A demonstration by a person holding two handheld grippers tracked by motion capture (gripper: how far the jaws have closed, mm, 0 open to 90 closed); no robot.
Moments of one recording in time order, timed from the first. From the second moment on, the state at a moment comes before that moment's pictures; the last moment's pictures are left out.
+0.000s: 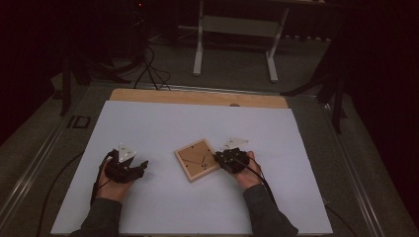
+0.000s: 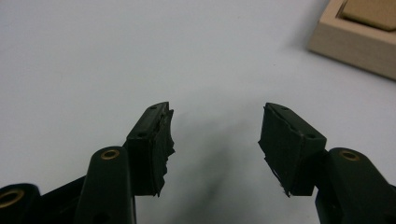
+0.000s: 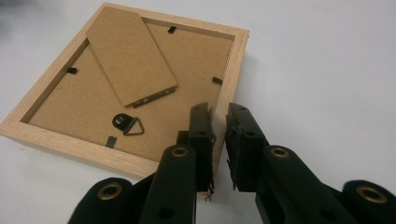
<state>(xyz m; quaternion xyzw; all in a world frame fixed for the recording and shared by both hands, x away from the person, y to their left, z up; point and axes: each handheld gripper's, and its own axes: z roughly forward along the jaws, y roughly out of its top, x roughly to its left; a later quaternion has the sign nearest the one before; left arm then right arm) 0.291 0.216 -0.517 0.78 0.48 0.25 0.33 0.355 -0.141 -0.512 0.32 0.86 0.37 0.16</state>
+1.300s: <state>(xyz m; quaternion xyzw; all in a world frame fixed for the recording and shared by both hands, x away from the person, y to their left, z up) 0.335 0.171 -0.524 0.80 0.43 0.20 0.38 0.296 -0.127 -0.514 0.25 0.89 0.36 0.12</state>
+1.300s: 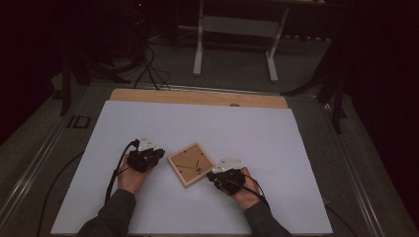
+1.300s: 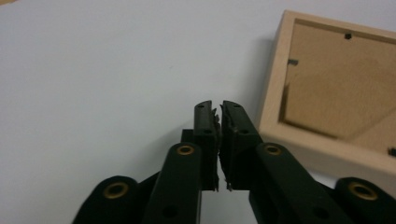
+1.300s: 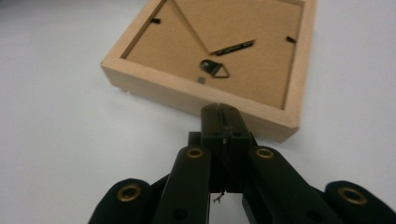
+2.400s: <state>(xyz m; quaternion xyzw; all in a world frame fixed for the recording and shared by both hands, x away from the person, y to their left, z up) 0.336 0.160 -0.531 0.82 0.41 0.17 0.37 0.305 -0.120 -0.527 0.28 0.89 0.35 0.13</state>
